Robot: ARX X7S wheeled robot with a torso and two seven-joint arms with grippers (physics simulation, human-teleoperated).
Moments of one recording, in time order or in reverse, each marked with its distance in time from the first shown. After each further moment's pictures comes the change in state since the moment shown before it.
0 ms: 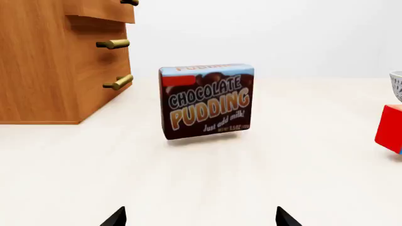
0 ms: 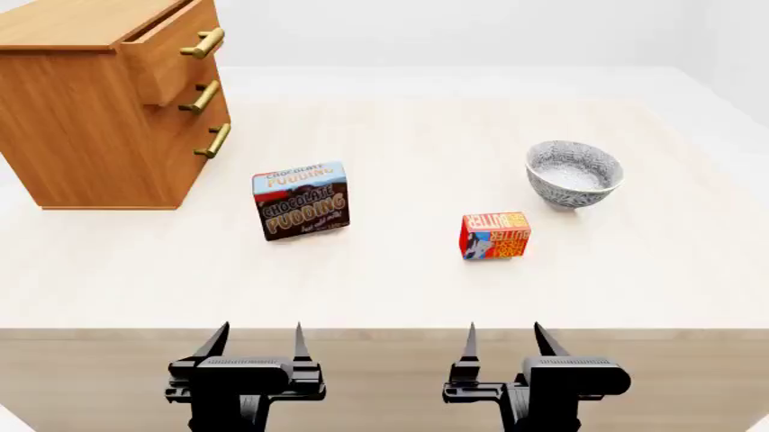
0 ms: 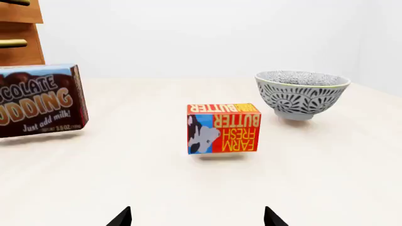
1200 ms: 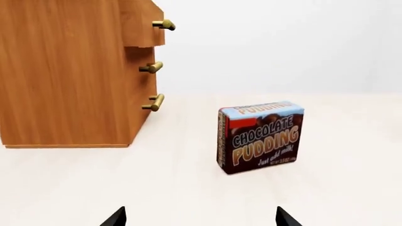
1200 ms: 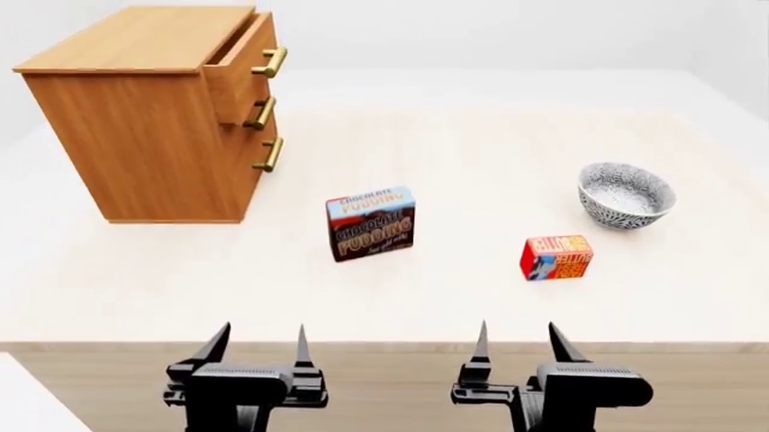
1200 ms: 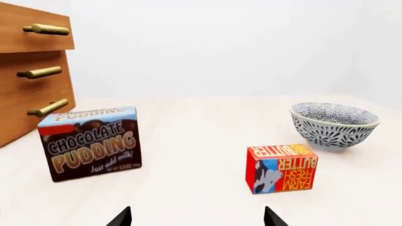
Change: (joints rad) left arm 0.041 -0.106 0.123 0.081 -0.104 0.002 -0.100; right arm -0.046 0.097 -0.089 -0.097 0.093 0.002 0.133
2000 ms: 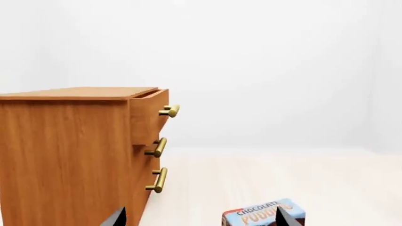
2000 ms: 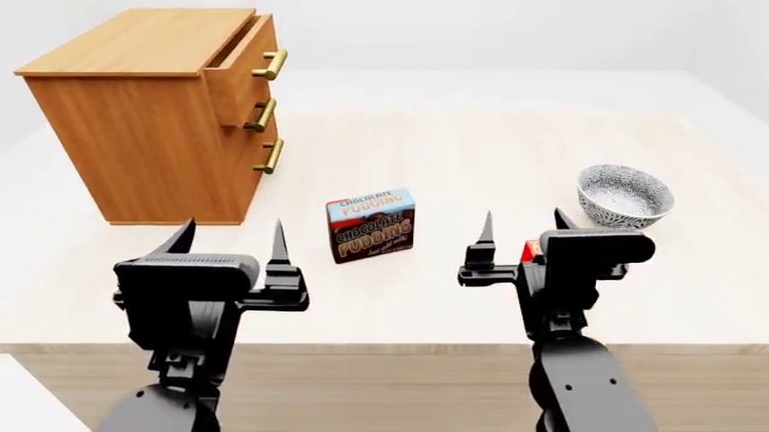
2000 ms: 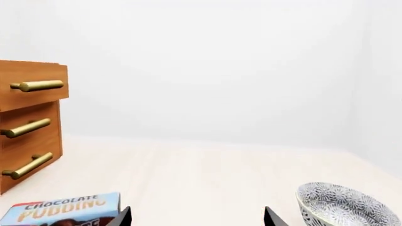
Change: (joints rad) left arm -0.253 -0.086 -0.032 0.484 -0.140 -0.565 -0.090; right arm 0.436 0.065 -0.031 0.051 0.034 0.262 -0.005
